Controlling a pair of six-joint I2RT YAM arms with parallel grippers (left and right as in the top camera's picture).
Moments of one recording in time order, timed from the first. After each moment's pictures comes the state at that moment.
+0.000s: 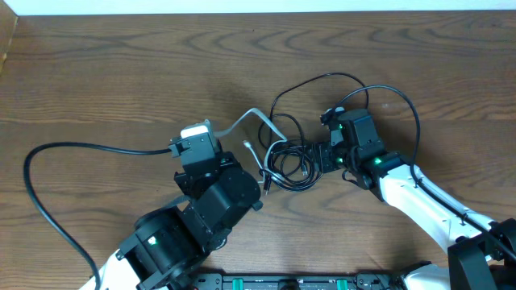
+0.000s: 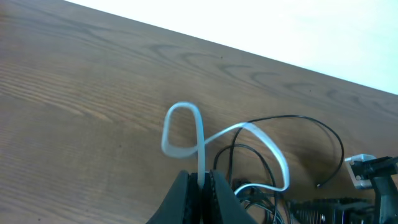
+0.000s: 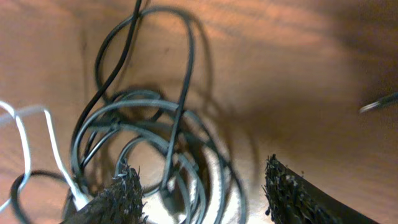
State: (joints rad) left arm -0.93 0.93 1.03 -0.84 -0.79 -0.86; right arm 0.42 1.49 0.74 -0.18 -0.21 0.25
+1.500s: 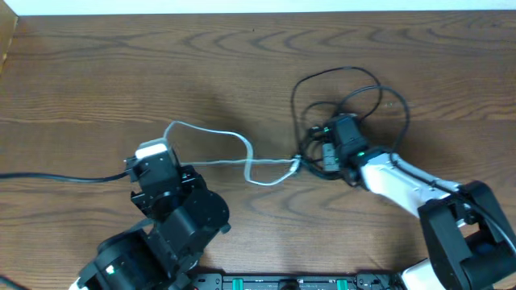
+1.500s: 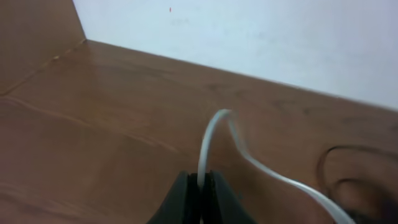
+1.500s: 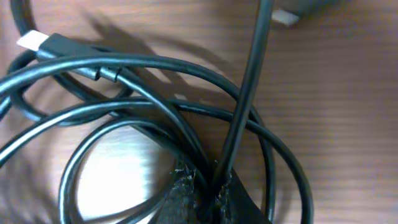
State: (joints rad) left arm -0.93 0.77 1.03 -1.02 -1.02 -0.80; right arm 0.42 1.68 0.78 -0.24 0.20 0.39
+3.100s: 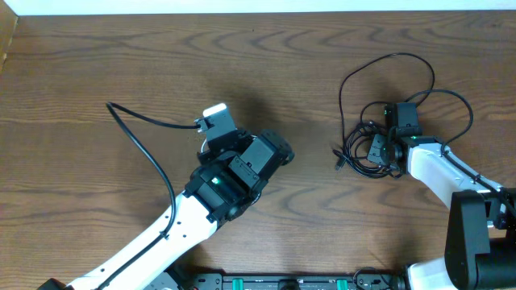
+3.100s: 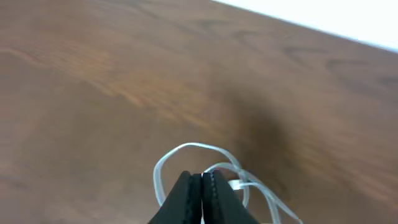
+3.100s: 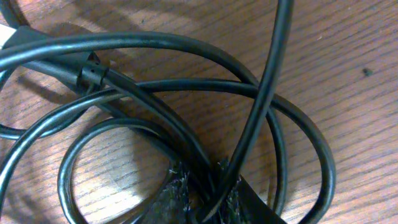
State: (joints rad) left arm -0.79 1.27 1.03 -0.79 -0.84 -0.98; right arm 0.08 1.66 0.80 -0.40 0.10 0.44
